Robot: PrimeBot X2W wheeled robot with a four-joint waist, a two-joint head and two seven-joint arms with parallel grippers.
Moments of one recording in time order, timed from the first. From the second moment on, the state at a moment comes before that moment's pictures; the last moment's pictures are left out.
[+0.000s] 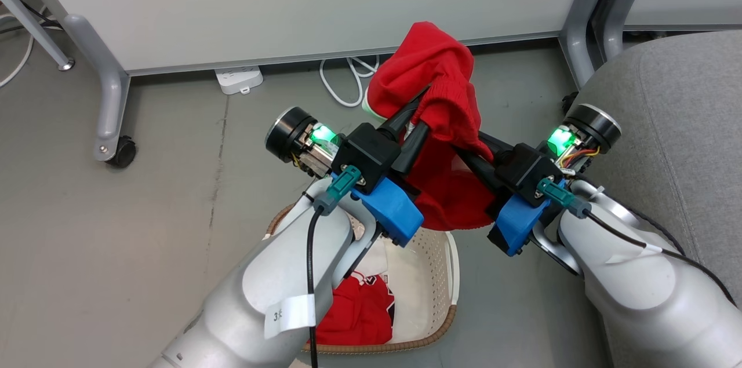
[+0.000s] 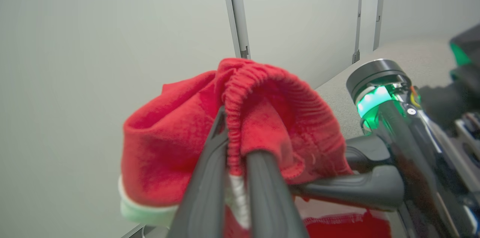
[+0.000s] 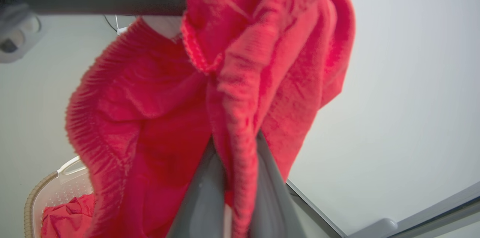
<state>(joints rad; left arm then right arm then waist) -0.74 0.05 -0.79 0.52 -0.36 -0.04 -0.26 -0.73 -0.32 0.72 0.53 0.12 0.13 -0.26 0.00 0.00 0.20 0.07</state>
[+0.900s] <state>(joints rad) -0.72 0.05 -0.84 0.52 -0.35 -0.04 -0.26 -0.67 -0.30 0.43 0.50 0.15 0.13 -0.26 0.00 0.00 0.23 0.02</state>
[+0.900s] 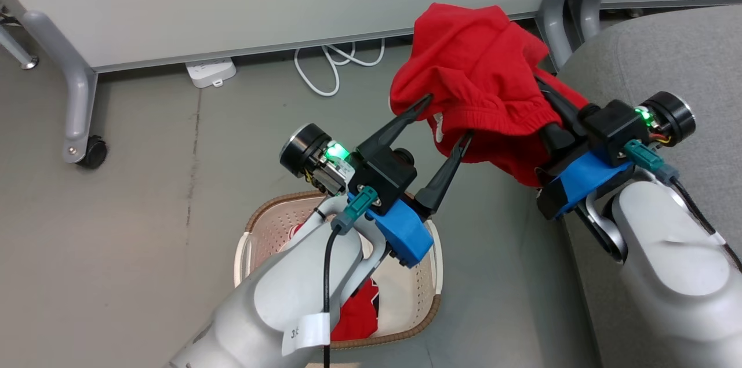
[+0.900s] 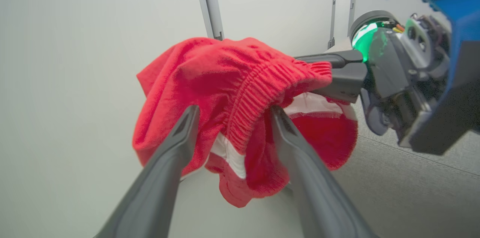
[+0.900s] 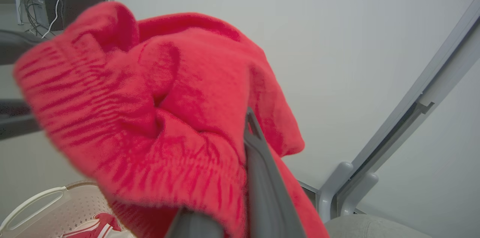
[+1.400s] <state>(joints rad) -0.71 0.05 -0.91 0.53 -0.36 -0.04 -0.26 -0.58 -0.29 0.17 0.43 0.13 0.13 -0.26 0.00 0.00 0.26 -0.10</state>
